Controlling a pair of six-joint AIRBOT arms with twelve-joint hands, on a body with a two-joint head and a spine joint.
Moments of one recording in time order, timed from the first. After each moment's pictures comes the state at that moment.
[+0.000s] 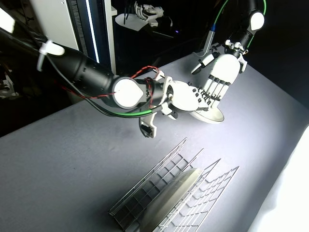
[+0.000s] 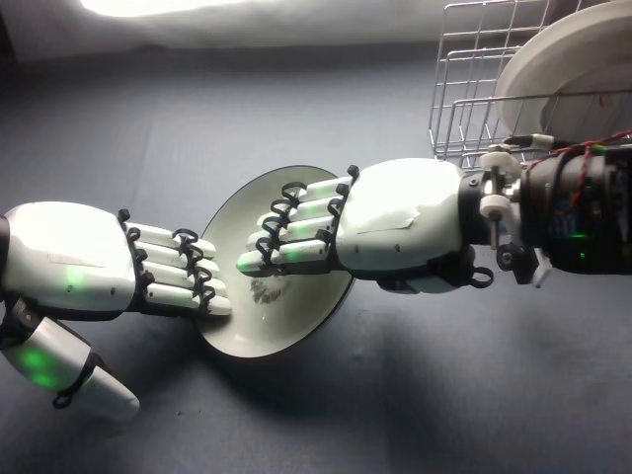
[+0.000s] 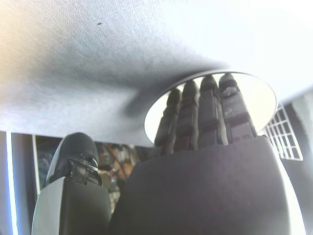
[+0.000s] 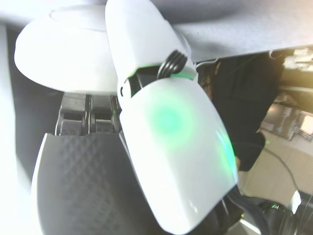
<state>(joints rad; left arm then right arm) 0.65 -1.01 1.44 1.52 -0.80 -0.18 -0.42 -1.34 1.30 -1.02 0.46 -0.18</state>
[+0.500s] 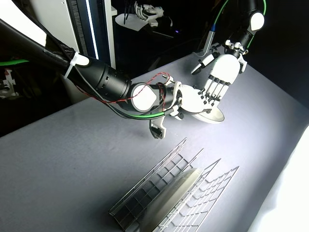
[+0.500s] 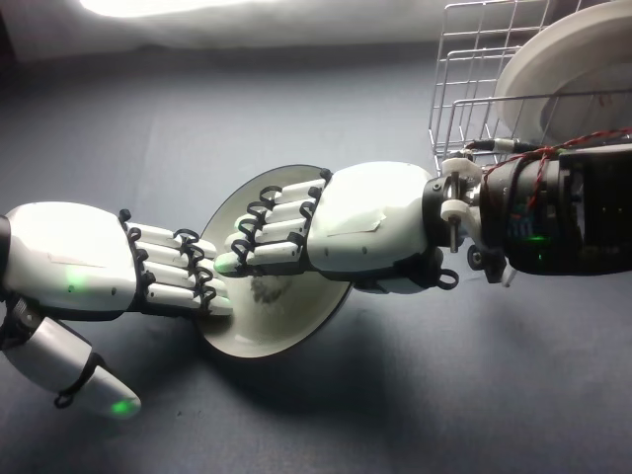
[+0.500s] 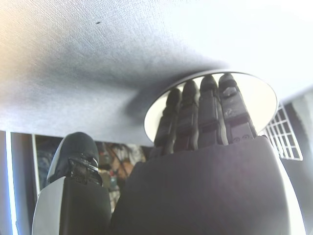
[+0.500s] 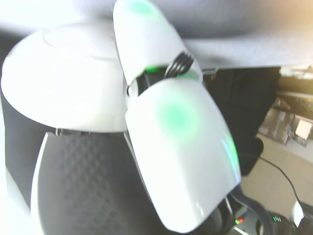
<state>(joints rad) 0.65 -1.01 1.44 1.52 -0.80 -0.18 -0.41 -1.42 1.36 -1.02 0.44 -0.18</state>
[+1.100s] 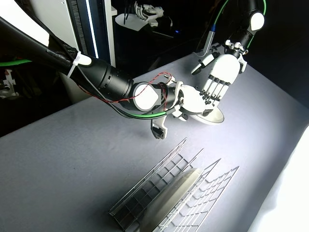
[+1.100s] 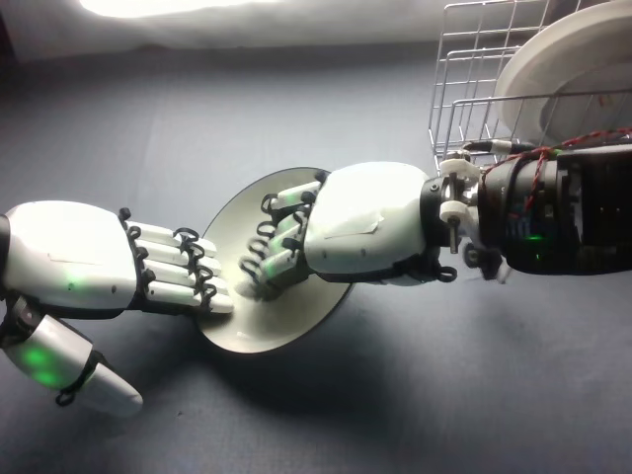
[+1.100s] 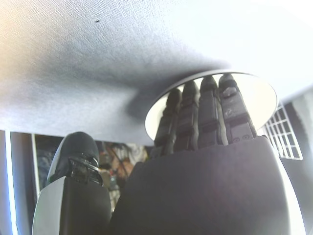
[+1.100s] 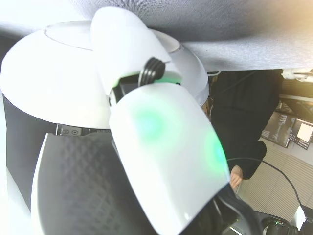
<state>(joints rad) 0.65 -1.01 1.44 1.51 -0.80 -0.19 -0.41 -1.43 1.36 -1.01 0.45 -0.20</state>
